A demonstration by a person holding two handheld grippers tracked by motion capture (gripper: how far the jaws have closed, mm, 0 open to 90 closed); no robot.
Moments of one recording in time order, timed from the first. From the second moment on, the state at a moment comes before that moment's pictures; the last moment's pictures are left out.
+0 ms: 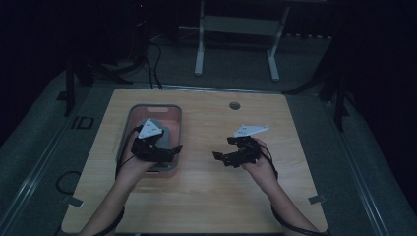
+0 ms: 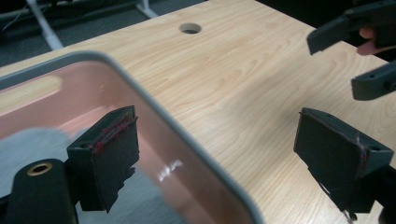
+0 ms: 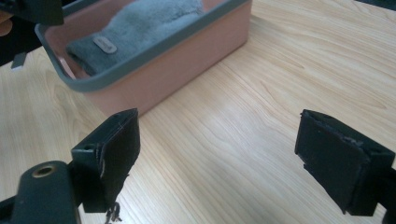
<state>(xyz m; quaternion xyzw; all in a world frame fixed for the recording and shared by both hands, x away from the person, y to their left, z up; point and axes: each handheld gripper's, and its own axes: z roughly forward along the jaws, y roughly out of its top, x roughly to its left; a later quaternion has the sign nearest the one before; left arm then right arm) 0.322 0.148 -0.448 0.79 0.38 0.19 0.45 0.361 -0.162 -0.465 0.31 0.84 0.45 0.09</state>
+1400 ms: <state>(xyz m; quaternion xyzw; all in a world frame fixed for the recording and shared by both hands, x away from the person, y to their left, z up) 0.277 0.040 -0.540 0.83 0.26 0.11 0.47 0.309 -0.260 -0.535 0.31 0.85 0.42 0.10</state>
